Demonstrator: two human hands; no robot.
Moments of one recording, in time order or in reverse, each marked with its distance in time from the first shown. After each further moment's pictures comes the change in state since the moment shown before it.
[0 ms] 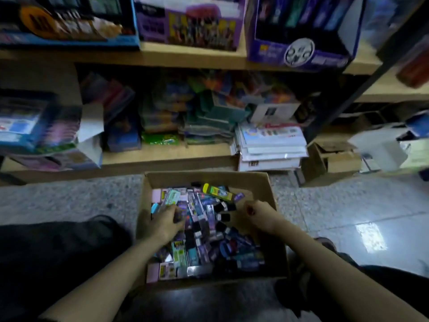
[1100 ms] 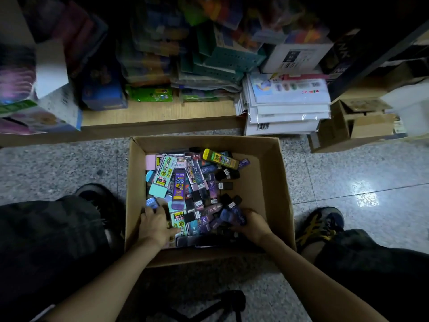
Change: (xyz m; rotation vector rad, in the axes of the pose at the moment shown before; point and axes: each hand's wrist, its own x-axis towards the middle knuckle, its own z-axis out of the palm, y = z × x) left_hand -0.024 -0.043 0.057 0.324 -0.205 -0.249; right_hand 0.013 0.052 0.129 0.239 -0.126 0.185
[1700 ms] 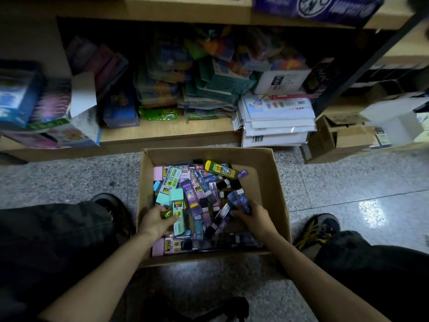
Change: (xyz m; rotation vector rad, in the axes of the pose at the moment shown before) left_hand -0.018 -0.003 -0.036 -0.975 -0.008 -0.057; right_hand -0.031 -0.030 -0.025 0.254 0.281 -0.068
